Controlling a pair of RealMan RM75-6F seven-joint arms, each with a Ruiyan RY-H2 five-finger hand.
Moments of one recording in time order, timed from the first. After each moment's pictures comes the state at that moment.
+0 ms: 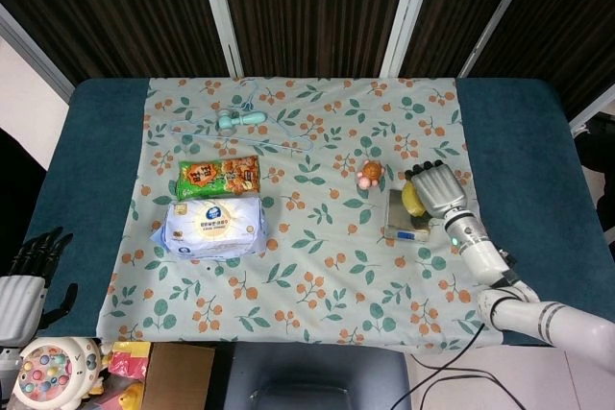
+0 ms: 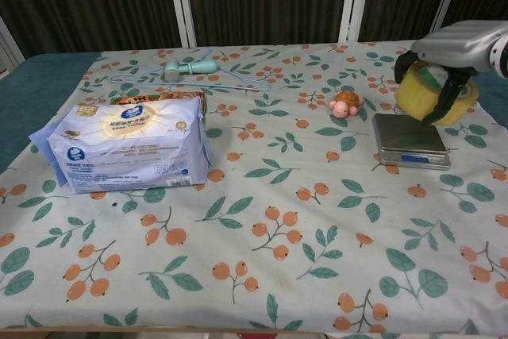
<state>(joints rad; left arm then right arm) -0.10 -1.12 -0.01 -1.56 1.59 1.52 -0.05 0.80 -1.38 0.14 -1.29 -0.95 0.78 -0.60</state>
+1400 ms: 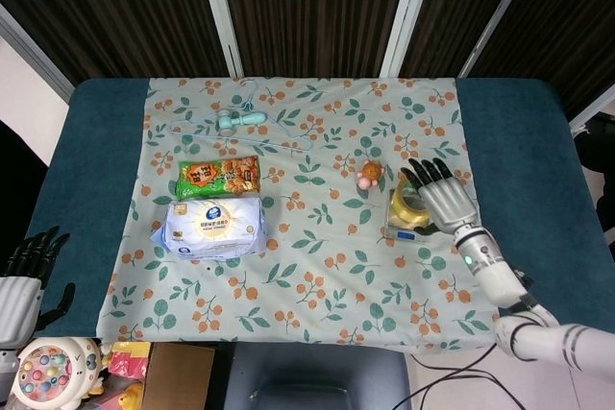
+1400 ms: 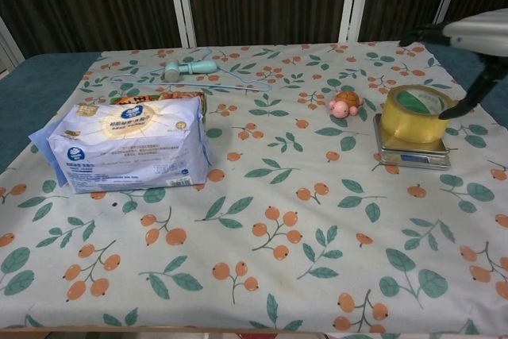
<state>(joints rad) -0.10 -1.12 -0.01 -1.56 1.61 1.55 -0.05 0.69 -1.25 0.08 -1.51 -1.10 0.99 -0.38</state>
